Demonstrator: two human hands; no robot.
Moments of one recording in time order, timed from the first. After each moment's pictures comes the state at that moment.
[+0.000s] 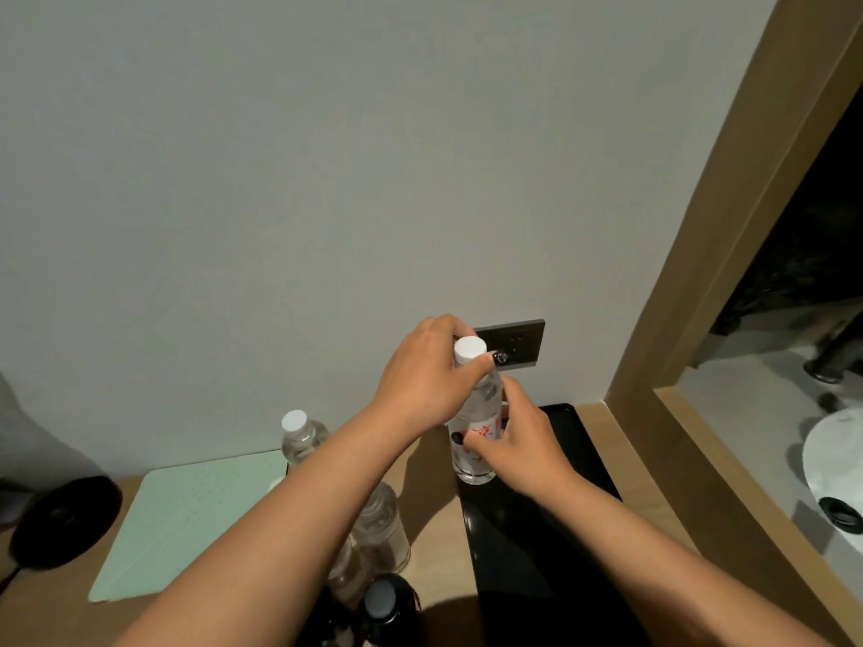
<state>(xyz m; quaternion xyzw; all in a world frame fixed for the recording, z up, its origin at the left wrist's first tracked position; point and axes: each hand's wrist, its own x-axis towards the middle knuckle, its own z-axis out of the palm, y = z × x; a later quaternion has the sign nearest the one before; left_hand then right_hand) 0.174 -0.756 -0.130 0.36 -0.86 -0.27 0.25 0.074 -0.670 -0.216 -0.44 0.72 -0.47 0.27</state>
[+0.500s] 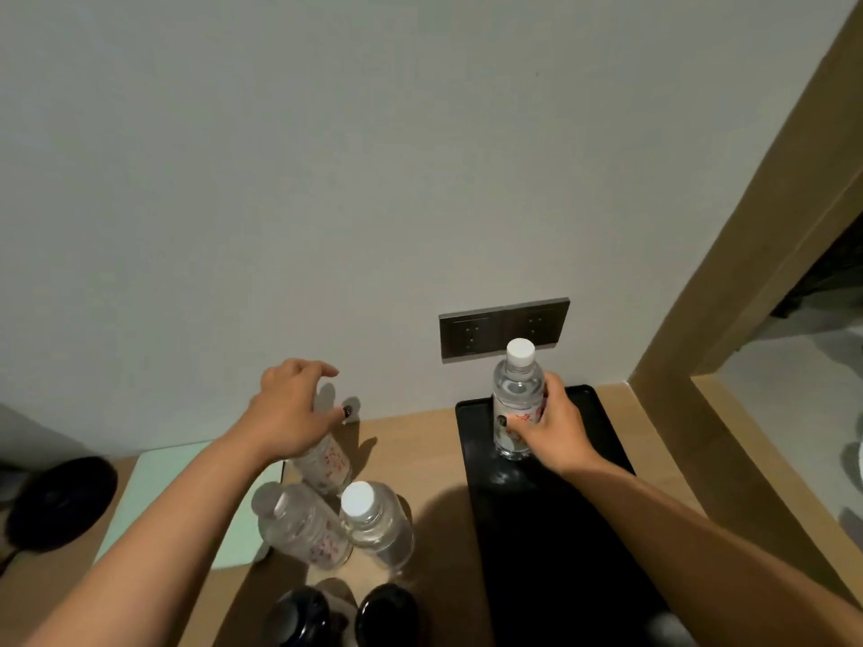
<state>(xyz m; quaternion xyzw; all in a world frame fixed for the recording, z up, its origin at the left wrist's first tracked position) 0.277 -0.853 -0.205 0.52 -0.83 -0.18 0.00 0.019 -0.704 -0.280 -0.33 0.77 -0.44 0.33</state>
